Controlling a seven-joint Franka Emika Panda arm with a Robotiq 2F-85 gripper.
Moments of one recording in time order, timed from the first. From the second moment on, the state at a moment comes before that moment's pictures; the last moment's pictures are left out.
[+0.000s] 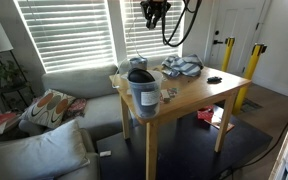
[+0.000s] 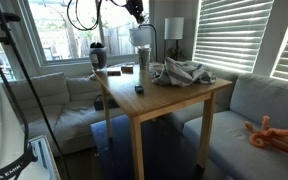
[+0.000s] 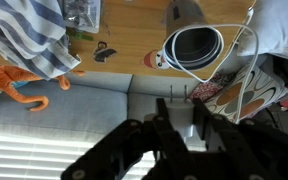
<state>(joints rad) 0.09 -0.08 0.22 -1.75 -0.27 2.16 0.56</state>
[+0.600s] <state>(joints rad) 0.09 -0.01 0.19 -1.75 -0.27 2.28 0.54</state>
